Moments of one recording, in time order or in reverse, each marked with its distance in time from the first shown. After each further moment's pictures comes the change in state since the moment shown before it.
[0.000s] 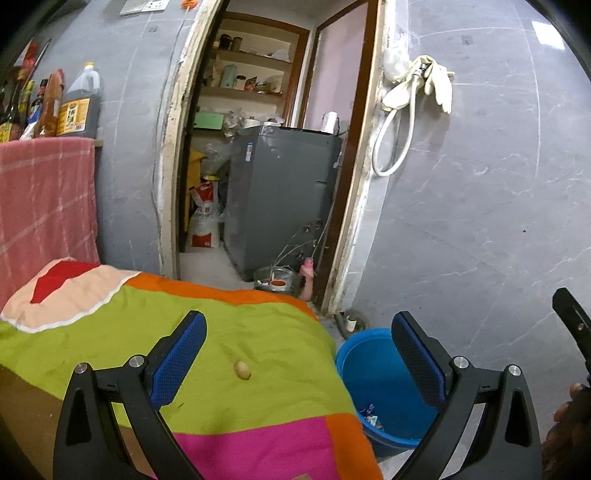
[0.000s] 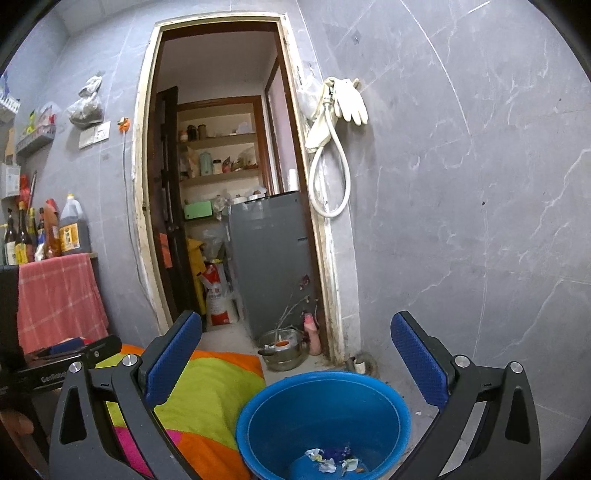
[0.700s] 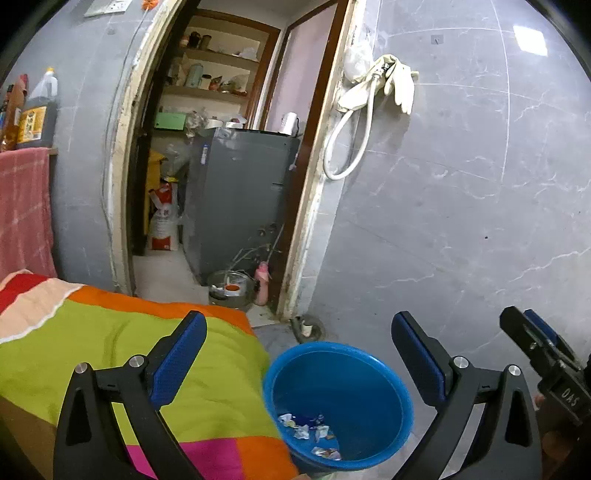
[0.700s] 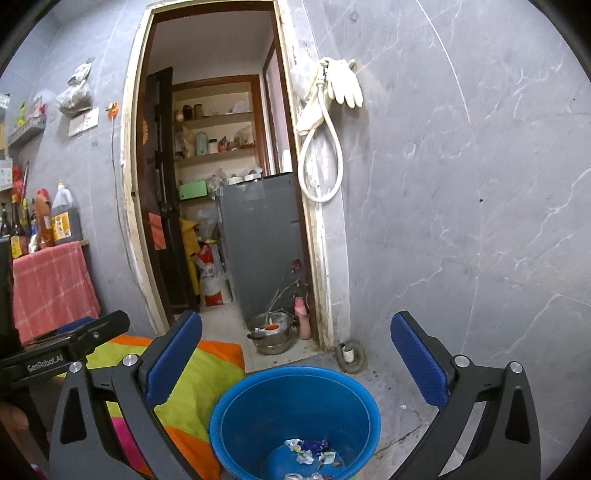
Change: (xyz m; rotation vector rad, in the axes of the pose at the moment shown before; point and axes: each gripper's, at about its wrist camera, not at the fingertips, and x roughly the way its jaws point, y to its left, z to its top) left arm 0.015 -0.063 0.030 0.019 -0.001 -0.138; right arm 0.019 -0.037 0.027 -0.019 0.097 -0.004
